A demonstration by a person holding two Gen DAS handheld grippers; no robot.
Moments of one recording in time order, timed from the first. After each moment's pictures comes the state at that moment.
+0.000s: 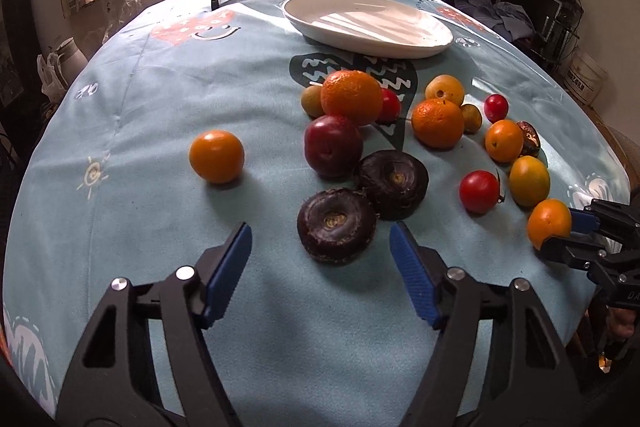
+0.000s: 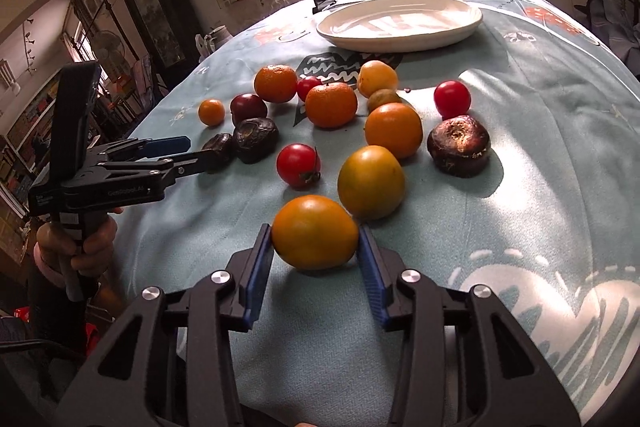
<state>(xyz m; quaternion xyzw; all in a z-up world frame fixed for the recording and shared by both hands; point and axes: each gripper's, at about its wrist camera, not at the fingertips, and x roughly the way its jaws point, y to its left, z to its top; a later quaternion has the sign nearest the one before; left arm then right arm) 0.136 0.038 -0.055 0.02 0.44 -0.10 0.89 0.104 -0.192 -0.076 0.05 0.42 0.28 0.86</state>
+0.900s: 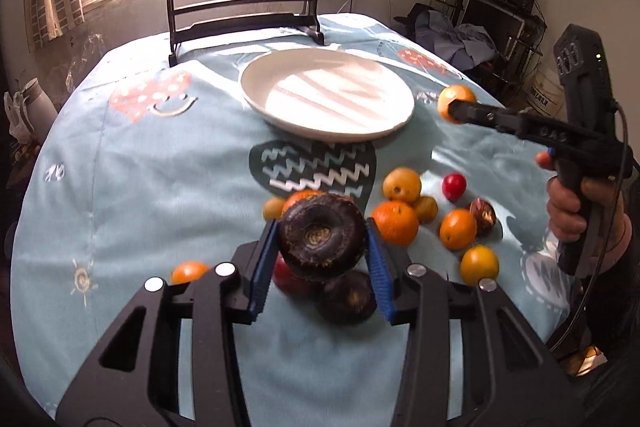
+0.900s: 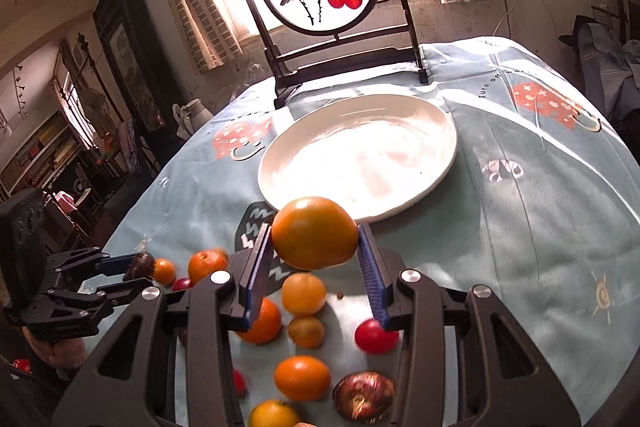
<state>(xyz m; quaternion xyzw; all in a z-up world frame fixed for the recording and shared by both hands) 0.197 0.022 0.013 0.01 0.39 -0.17 0.91 0.268 -0.217 -0.011 0.09 0.35 0.25 0.90</state>
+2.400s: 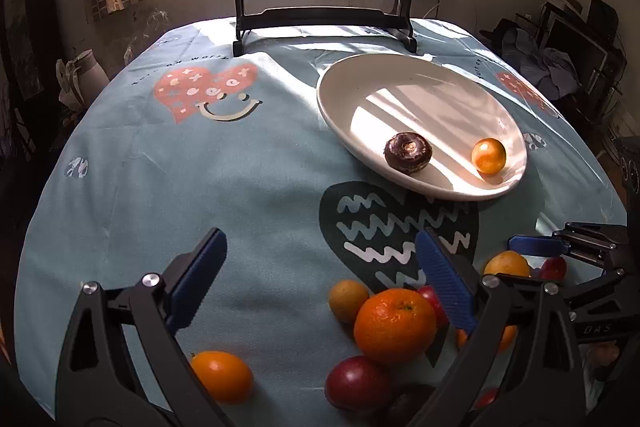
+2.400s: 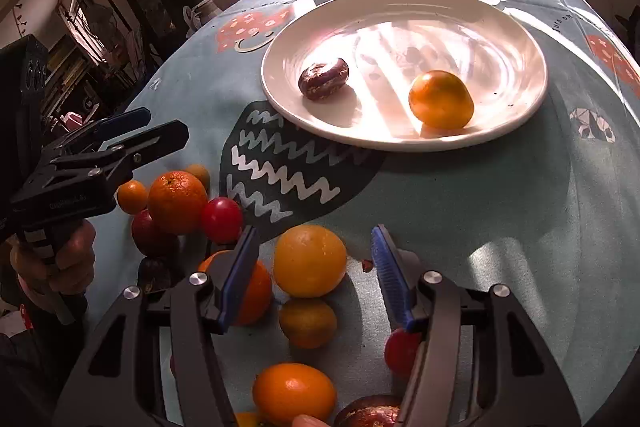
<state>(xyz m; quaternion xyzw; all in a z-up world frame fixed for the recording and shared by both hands) 0.264 0.031 -0.018 -0.01 0.40 -0.02 0.91 0.292 -0.168 -0.075 0.01 0.49 0.31 0.82</state>
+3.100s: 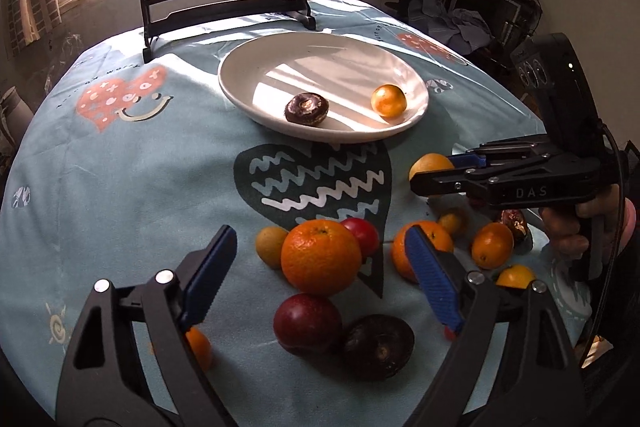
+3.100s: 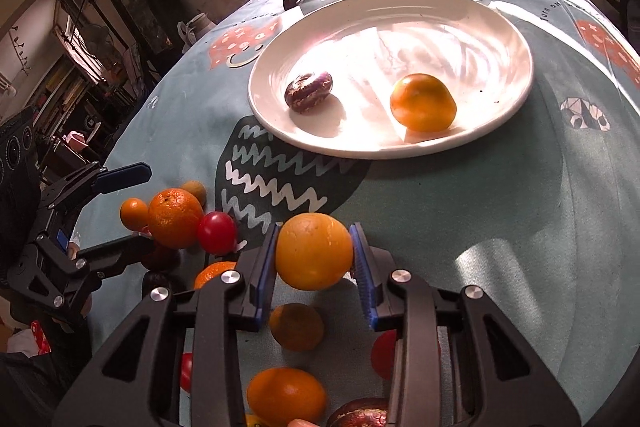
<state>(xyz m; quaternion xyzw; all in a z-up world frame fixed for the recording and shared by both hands) 0.227 0.015 -0.023 0.03 0.41 -0.20 0.89 0.298 -0.181 -0.073 0.05 0.49 0.30 0.82</state>
